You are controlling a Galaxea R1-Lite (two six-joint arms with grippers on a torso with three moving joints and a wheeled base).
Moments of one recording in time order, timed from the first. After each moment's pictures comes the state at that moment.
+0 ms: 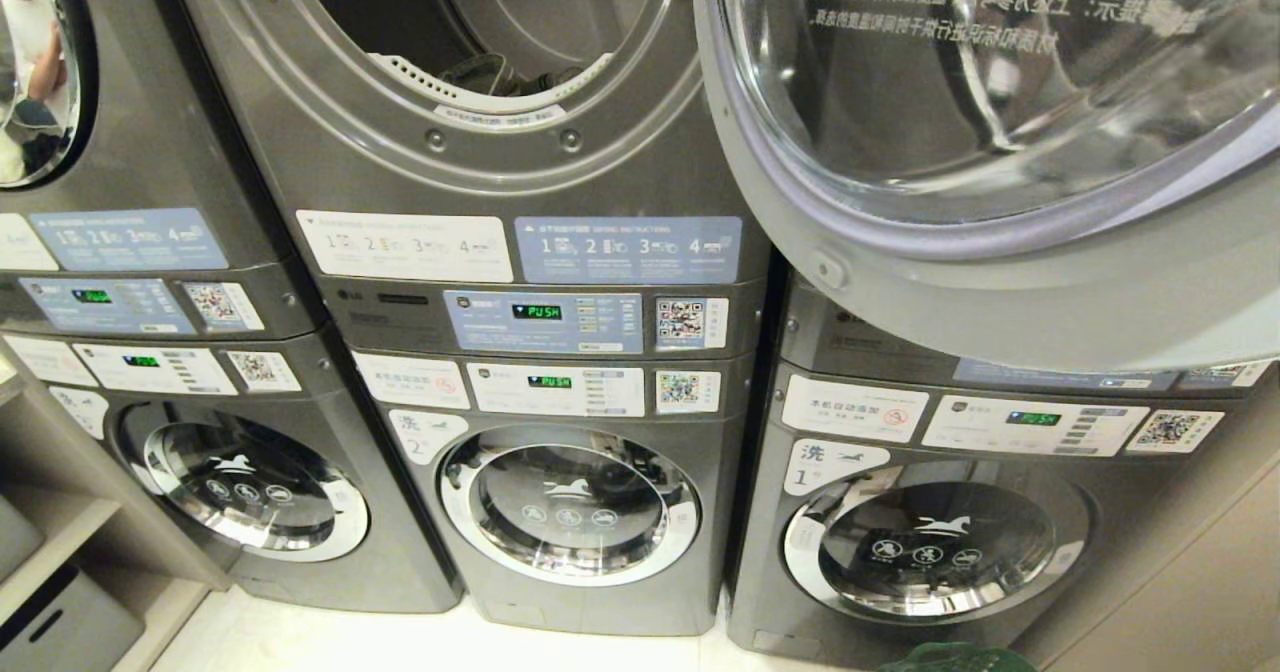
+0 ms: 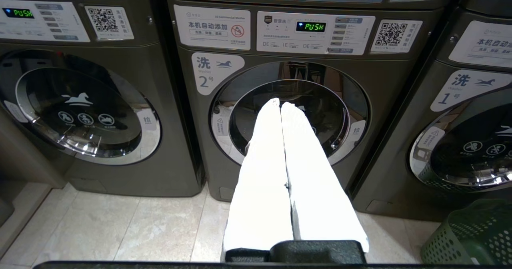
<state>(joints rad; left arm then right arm) -0.01 0.00 0.00 0.00 0.00 0.00 -0.01 0.80 -0.65 -0.46 0.65 -0.02</state>
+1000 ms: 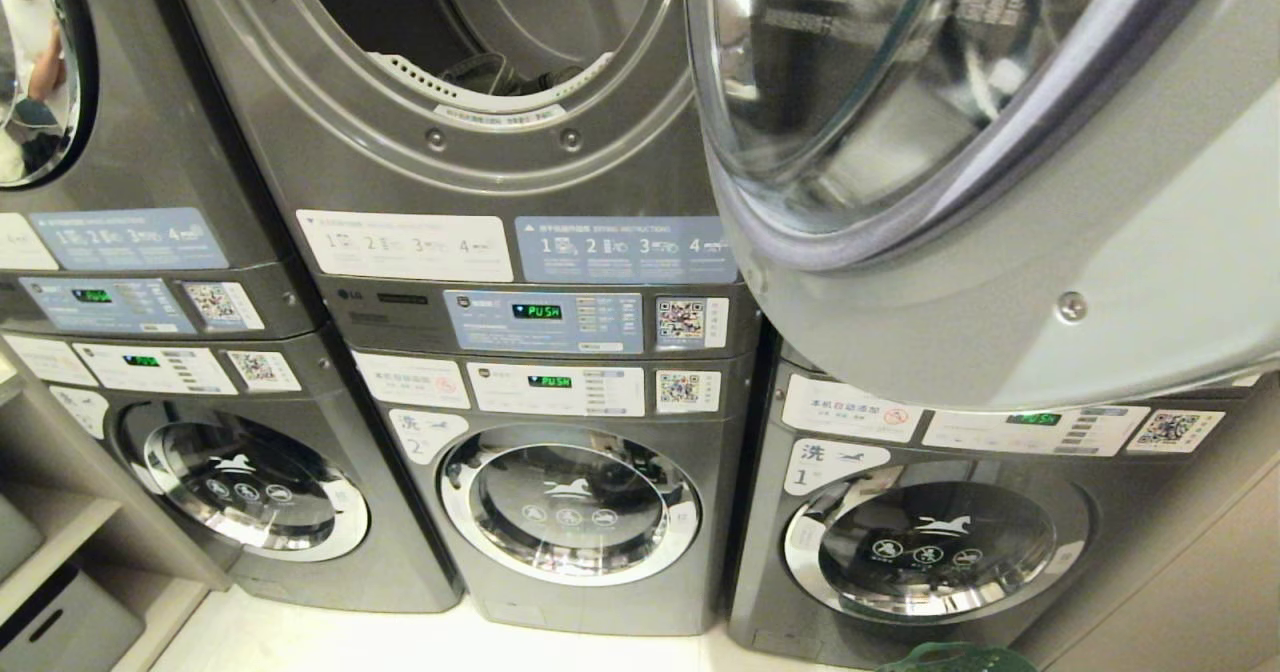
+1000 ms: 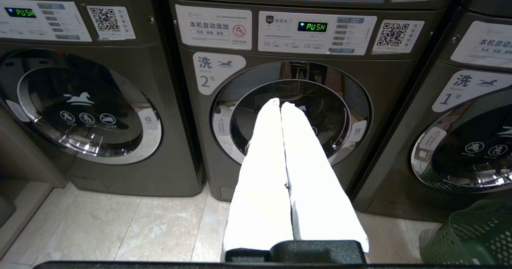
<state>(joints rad) -0.01 0.00 0.00 0.00 0.00 0.00 0.53 1.08 -0.86 -0.49 0.47 -0.03</state>
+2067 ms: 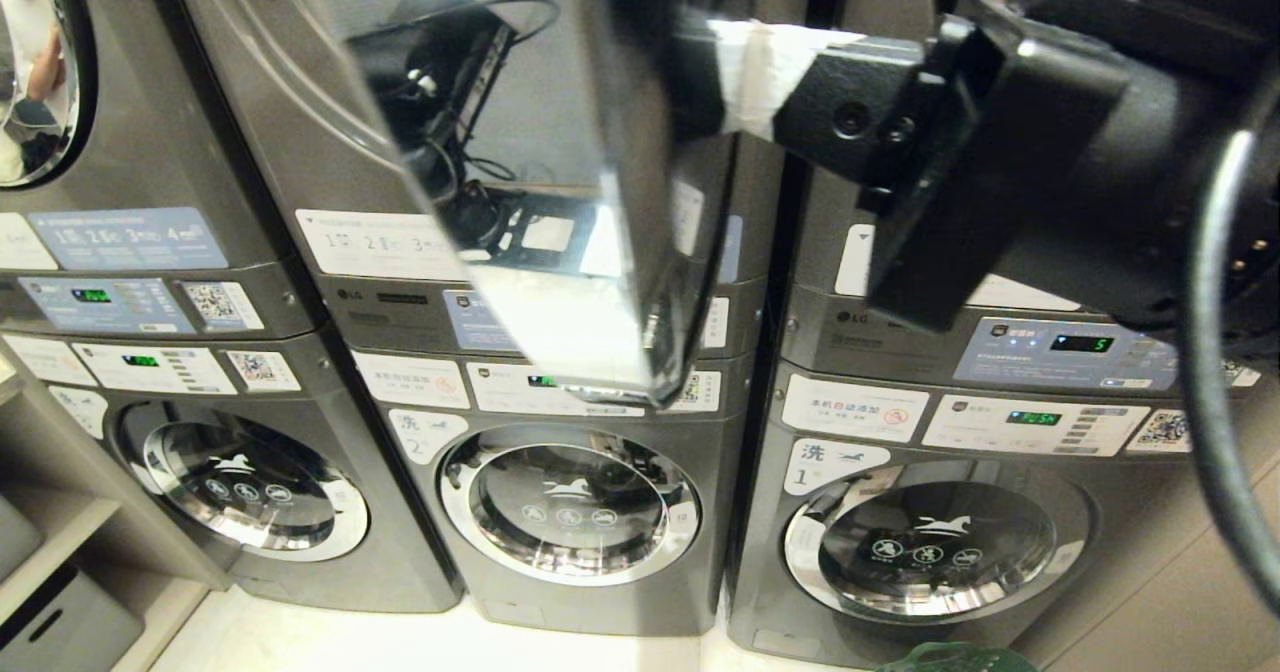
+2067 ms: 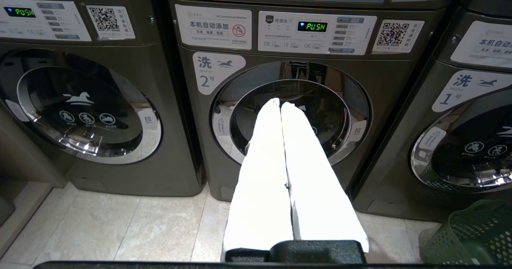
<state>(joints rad) -0.01 0.00 0.00 0.00 0.00 0.00 0.95 1.51 -1.18 -0.62 0.22 -0.05</state>
